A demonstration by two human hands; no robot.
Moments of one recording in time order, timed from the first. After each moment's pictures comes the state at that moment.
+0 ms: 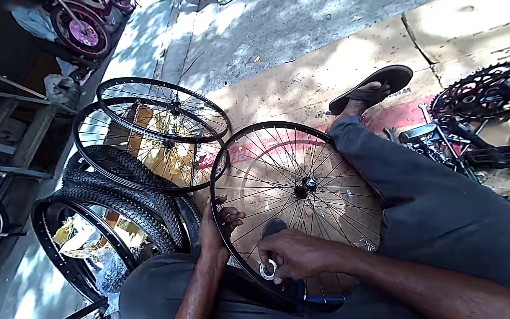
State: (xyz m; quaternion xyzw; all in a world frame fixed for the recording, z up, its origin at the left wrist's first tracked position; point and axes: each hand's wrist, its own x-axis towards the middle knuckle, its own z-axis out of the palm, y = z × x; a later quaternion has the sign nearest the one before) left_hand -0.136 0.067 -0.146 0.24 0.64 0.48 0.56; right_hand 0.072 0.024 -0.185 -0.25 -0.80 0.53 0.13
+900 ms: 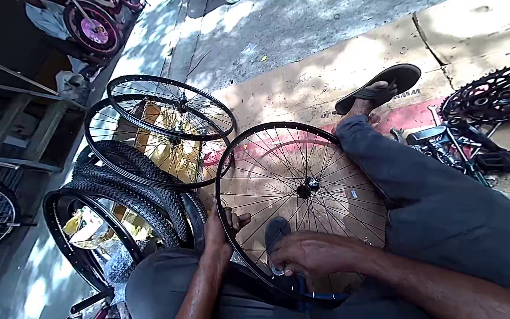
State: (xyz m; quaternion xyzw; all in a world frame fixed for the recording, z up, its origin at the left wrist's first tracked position) left_hand -0.137 0.062 -0.151 0.19 0.63 0.49 0.58; right_hand 0.087 0.020 -0.191 -0.15 -0.88 0.44 0.10
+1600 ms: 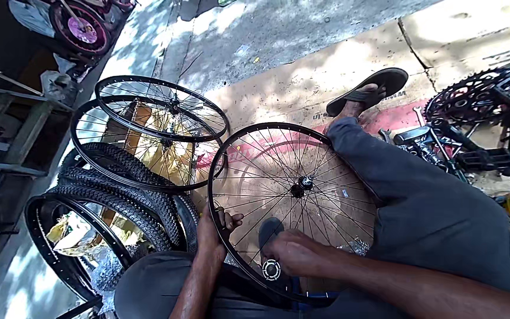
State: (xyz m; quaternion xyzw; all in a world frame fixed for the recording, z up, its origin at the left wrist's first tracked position) left_hand -0.130 0.065 -0.147 0.19 0.63 0.49 0.57; right_hand 0.070 0.012 -0.199 -0.32 -0.83 0.45 0.06
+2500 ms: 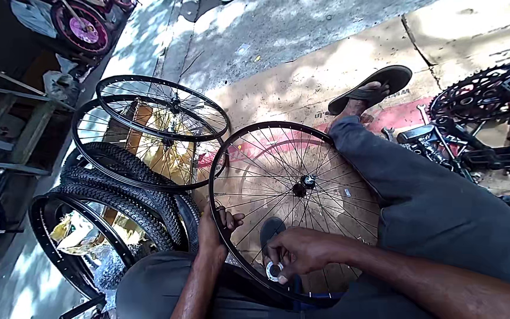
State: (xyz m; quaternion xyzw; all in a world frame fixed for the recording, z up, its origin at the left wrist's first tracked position) left_hand -0.135 0.063 -0.146 0.20 0.62 0.49 0.58; right_hand 0.085 0.024 -0.190 -0.25 -0.76 0.60 0.05
